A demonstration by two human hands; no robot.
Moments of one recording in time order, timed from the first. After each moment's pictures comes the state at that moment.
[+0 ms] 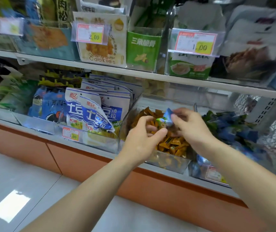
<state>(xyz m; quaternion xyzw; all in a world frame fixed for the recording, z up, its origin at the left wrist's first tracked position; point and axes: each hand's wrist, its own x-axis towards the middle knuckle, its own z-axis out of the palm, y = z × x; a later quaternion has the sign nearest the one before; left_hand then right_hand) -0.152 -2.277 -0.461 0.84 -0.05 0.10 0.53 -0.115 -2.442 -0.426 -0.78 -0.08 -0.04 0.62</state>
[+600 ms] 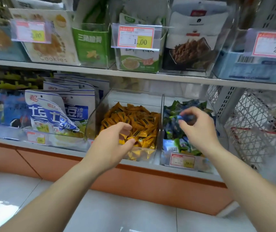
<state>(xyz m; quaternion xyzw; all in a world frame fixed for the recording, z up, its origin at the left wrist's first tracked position) -0.173 -2.300 -0.451 0.93 -0.12 0.10 0.33 -0.135 -2.570 -0.444 -0.87 -0.03 -0.23 0.43</state>
